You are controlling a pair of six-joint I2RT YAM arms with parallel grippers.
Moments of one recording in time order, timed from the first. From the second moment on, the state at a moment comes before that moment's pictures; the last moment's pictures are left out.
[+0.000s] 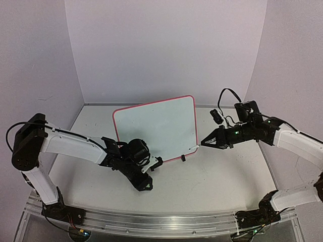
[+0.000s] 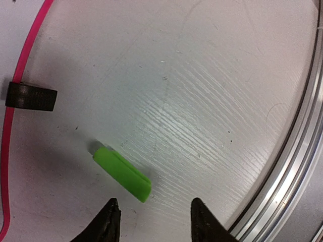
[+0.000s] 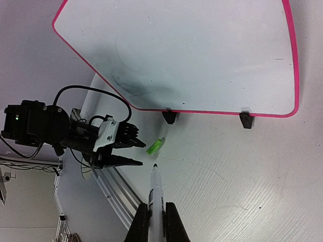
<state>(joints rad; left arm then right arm) -1.09 1.71 0.99 -0.41 0.20 -0.21 0.52 1.21 0.94 -0.48 -0.62 0.44</state>
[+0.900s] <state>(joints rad) -1.06 1.37 0.99 -0.43 0.20 -0.27 0.52 1.08 0.89 -0.43 -0.56 0.48</state>
